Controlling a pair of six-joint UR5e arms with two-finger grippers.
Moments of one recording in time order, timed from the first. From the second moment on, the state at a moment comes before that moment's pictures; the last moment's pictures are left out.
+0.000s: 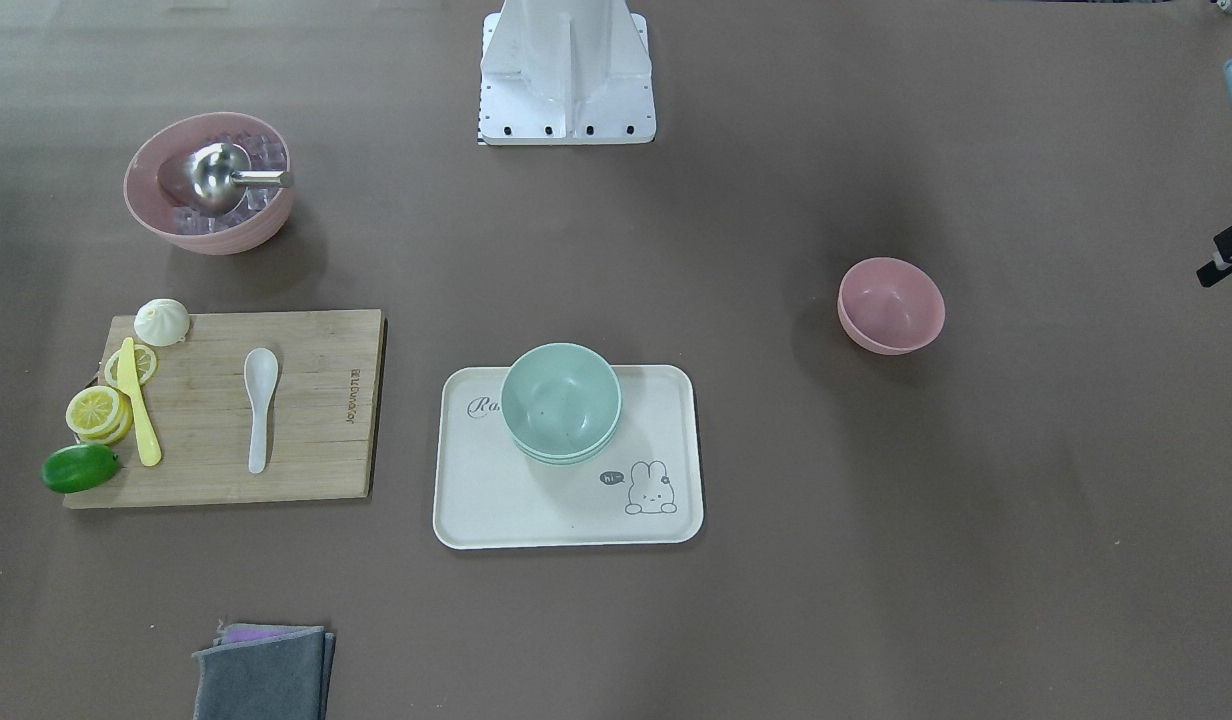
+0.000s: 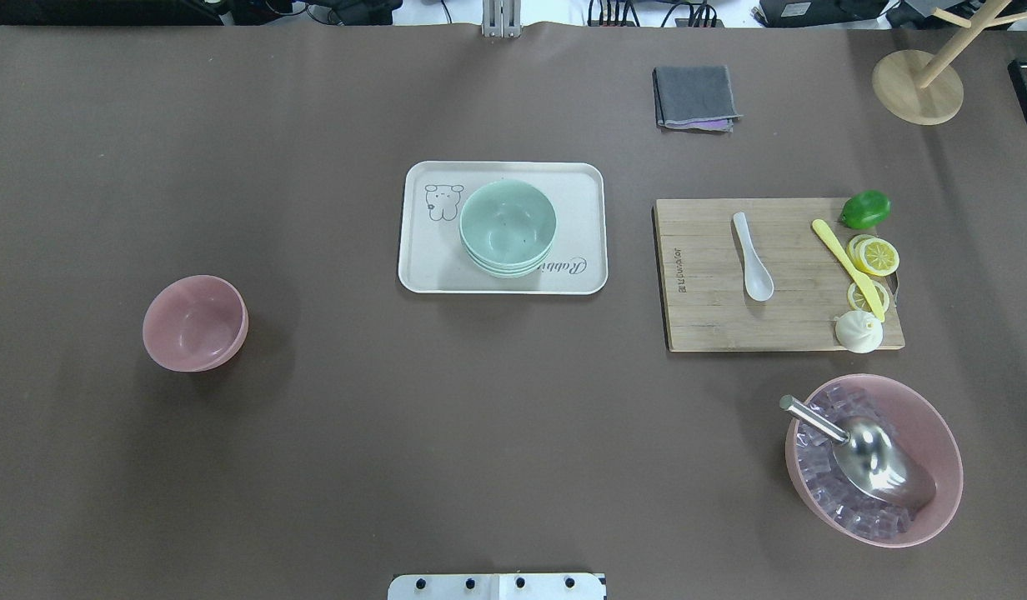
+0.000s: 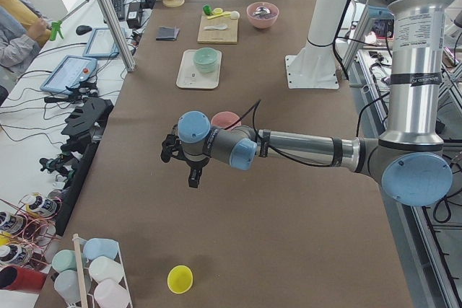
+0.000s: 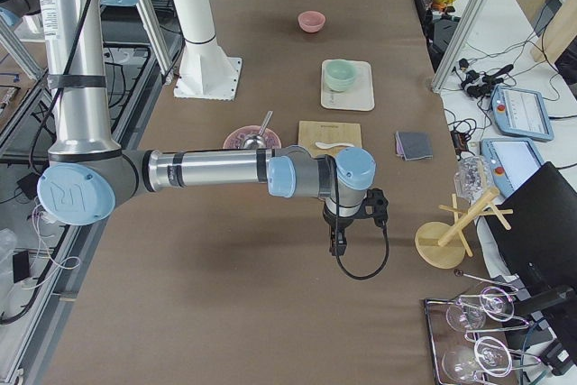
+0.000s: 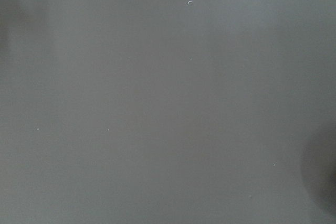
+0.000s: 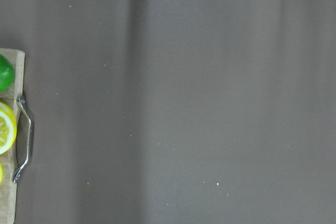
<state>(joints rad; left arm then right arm) -1.43 -1.54 -1.67 -1.84 -2.45 -0.23 1.52 -1.54 1.63 -1.64 2.34 -0.03</state>
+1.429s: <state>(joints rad) -1.42 -1.54 -1.69 -1.85 -2.46 -0.25 1.51 -1.56 1.63 -1.64 2.38 -0.03</state>
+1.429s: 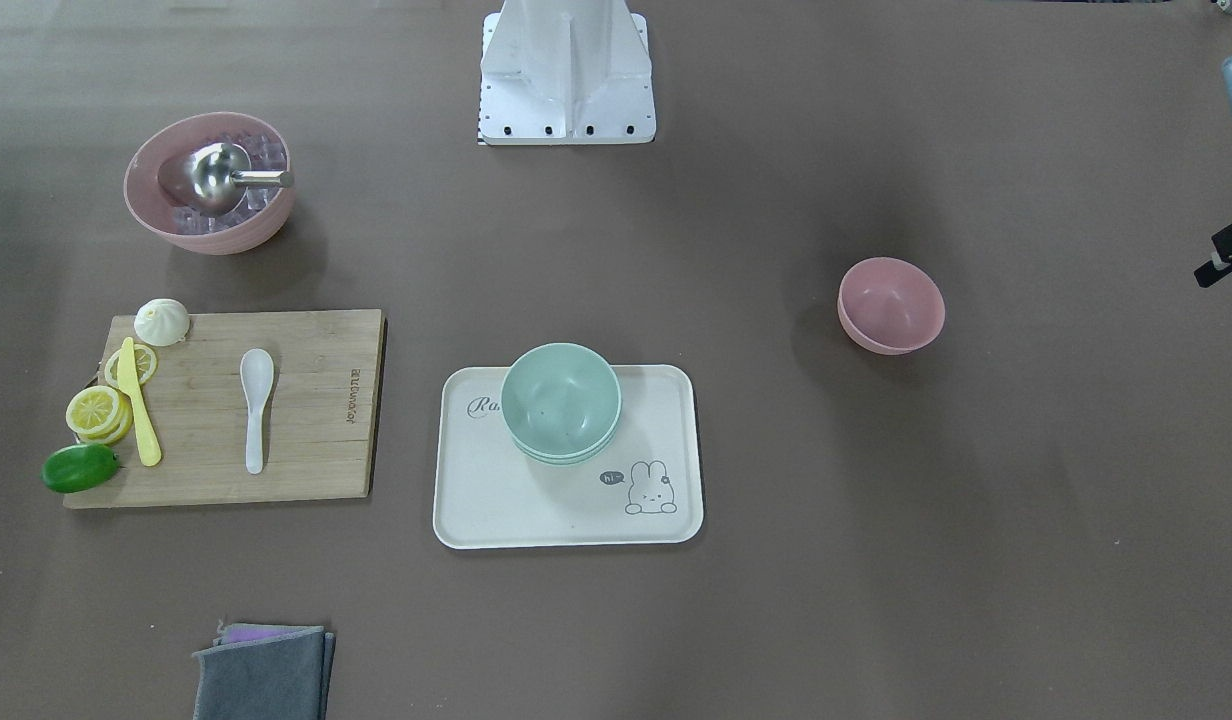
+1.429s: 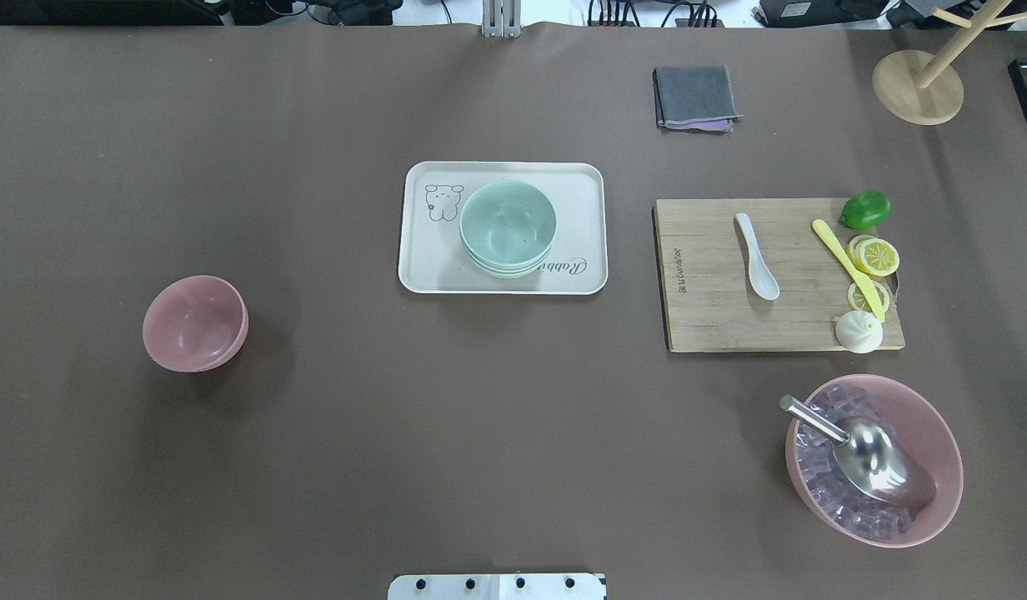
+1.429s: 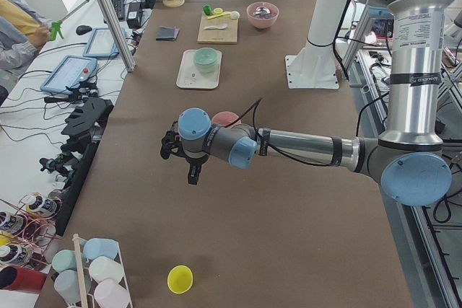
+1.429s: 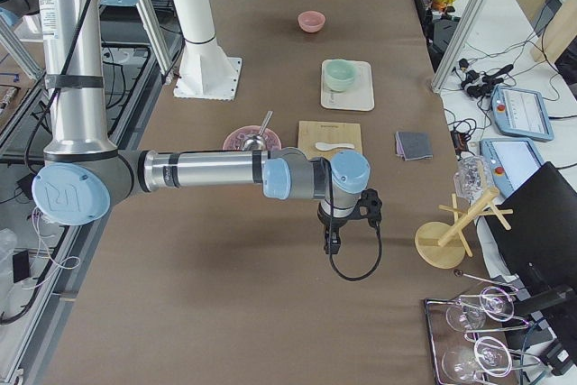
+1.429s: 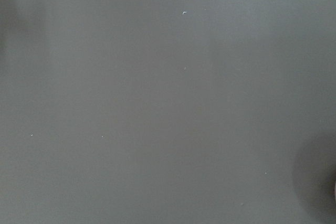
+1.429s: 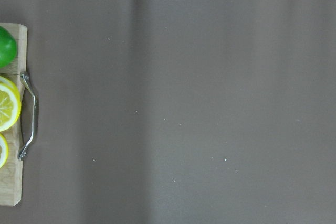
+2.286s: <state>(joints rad) -1.35 -1.58 -1.69 -1.86 -2.45 -0.36 1.46 -1.54 1.64 -1.60 2.37 -0.01</state>
